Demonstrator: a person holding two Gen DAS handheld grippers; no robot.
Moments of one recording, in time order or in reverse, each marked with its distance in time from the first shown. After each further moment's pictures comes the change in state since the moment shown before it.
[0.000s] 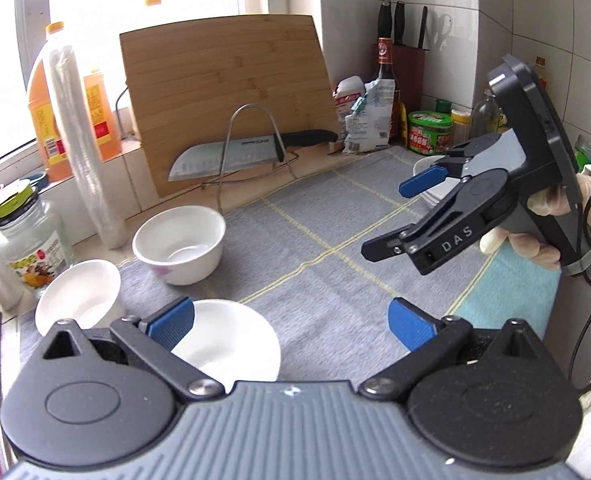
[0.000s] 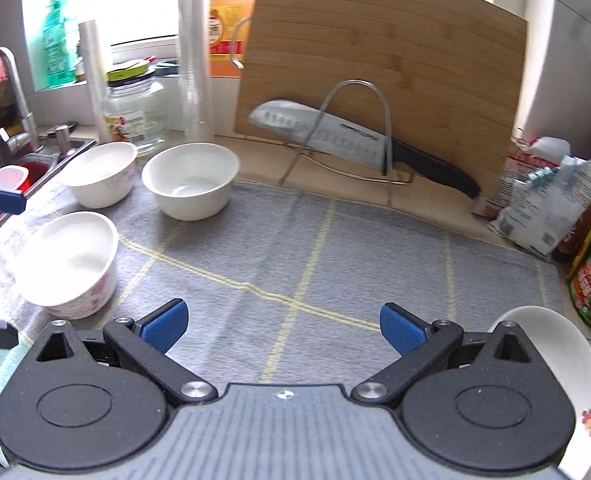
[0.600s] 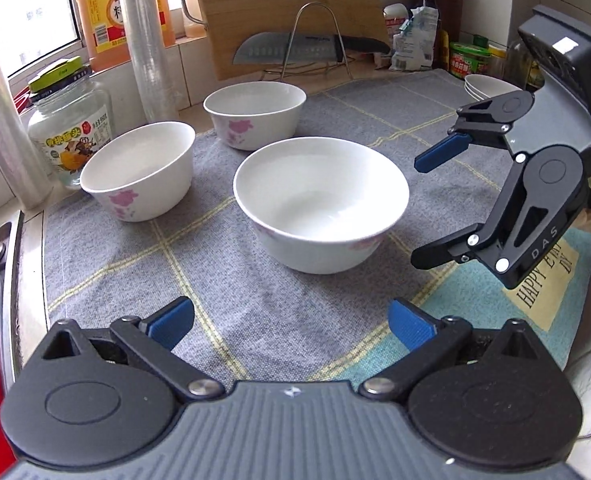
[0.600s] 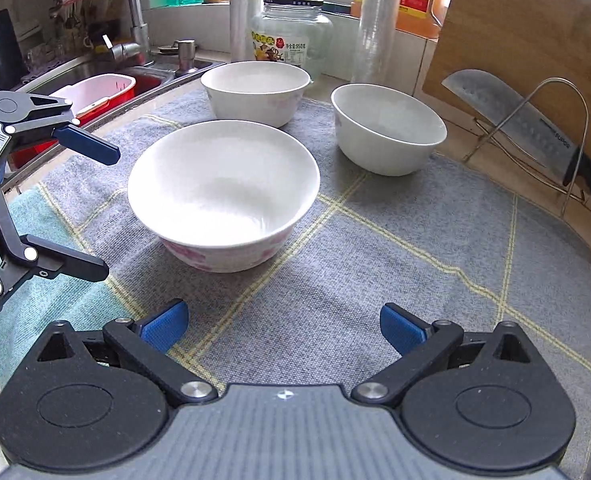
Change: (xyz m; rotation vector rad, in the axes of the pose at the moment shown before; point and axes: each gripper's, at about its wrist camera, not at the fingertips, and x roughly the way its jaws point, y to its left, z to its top) left arm 0.019 0.072 -0.093 -0.017 0.148 0.004; right arm 0.048 0.113 -0.018 -0.227 0.079 0.172
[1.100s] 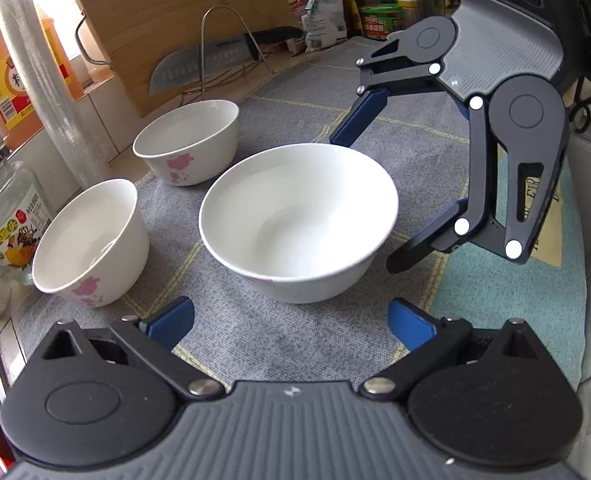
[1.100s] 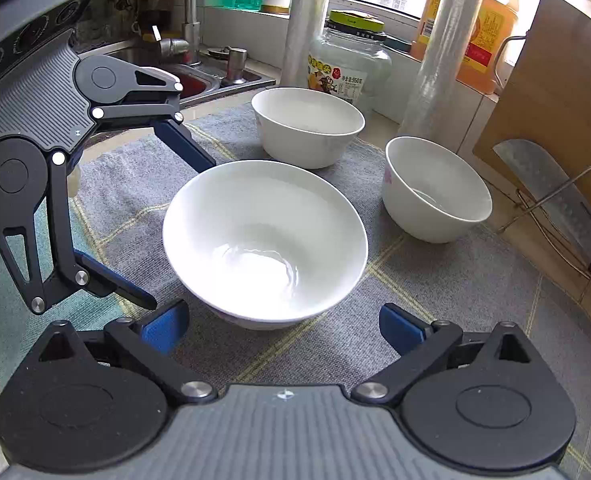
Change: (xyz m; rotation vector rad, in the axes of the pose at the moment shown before) left arm 0.020 0.008 0.021 0.344 0.000 -0.133; right arm 0.007 0.011 0.031 -0.171 -0.024 0.074
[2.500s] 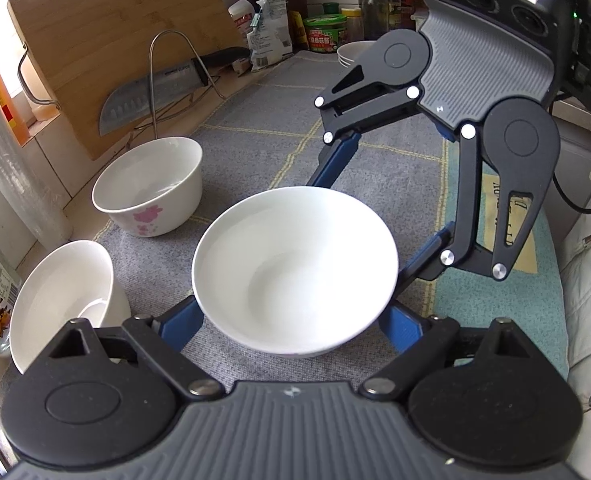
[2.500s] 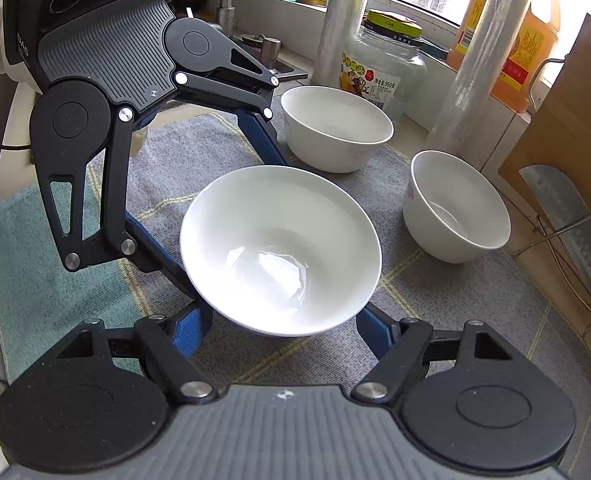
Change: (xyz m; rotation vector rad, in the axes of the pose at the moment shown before) left arm 0.009 0.019 0.028 0.098 -0.034 -0.165; right arm -0.001 -0.001 0.011 -0.089 0.043 0.036
